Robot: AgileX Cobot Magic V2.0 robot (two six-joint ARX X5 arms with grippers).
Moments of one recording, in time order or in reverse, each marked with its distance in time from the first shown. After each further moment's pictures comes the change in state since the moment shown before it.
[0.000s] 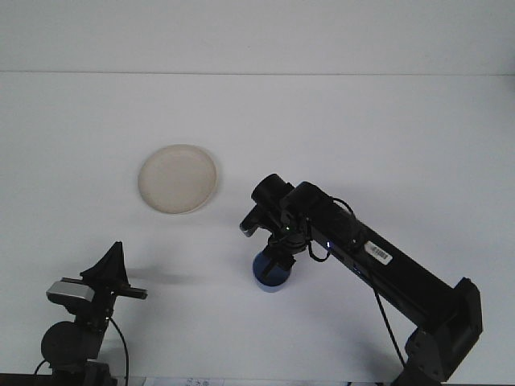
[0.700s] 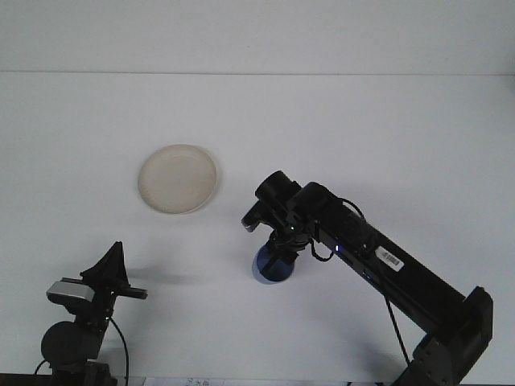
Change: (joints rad) left arm 0.000 0.000 0.000 0.000 0.000 0.000; right arm -0.003 -0.041 0.000 0.022 0.003 0.024
